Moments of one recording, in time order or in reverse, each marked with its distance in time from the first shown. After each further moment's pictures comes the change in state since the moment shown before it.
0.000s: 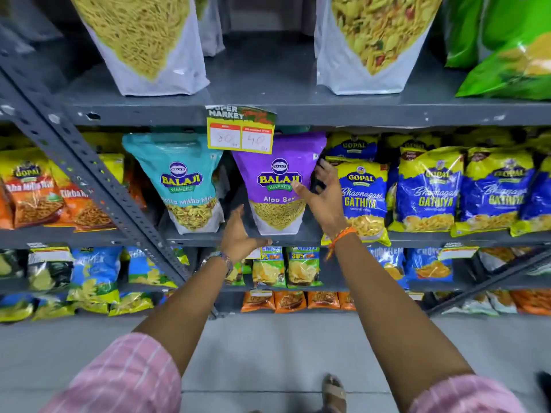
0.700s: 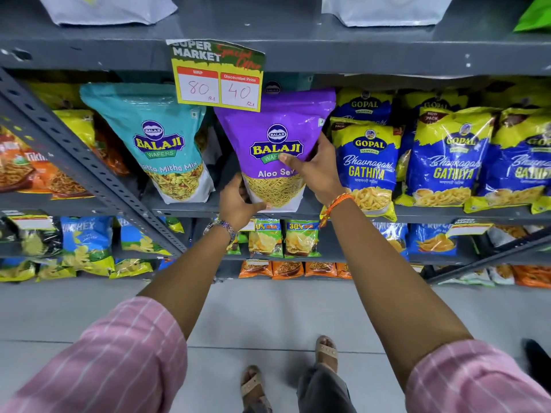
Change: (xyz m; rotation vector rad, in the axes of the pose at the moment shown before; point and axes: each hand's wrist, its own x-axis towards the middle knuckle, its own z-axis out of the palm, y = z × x) left_hand 0.050 -0.049 0.028 -0.030 0.150 -0.022; right_hand 0.031 0.027 0.004 0.011 -0.123 0.042
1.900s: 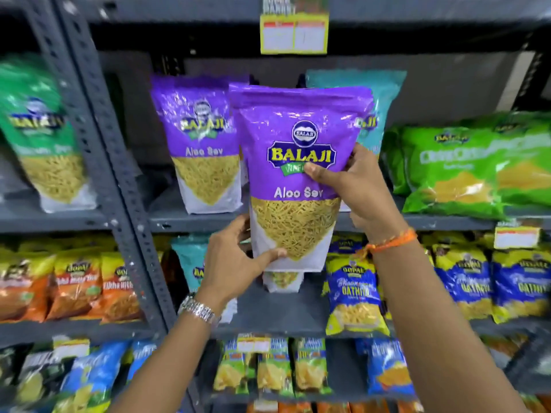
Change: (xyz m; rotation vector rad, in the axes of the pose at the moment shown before) left_hand -0.125 0.247 -0.155 -0.100 0.134 0.597; right_hand -0.099 -0.326 -0.007 0.118 0.013 -0.418
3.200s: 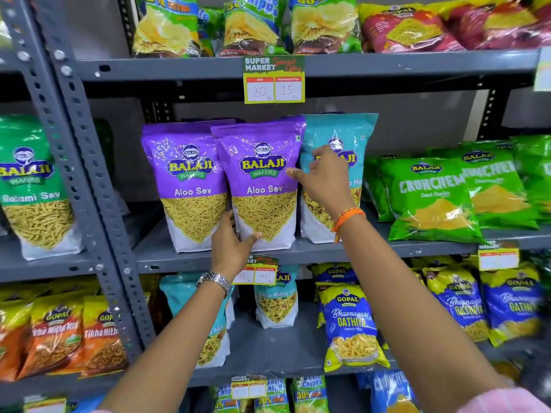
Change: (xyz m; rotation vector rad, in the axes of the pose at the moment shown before) left_hand 0.111 -0.038 0.021 0.158 0.135 -0.124; right_hand 0.085 -0.005 0.011 -0.713 0.247 -0.153
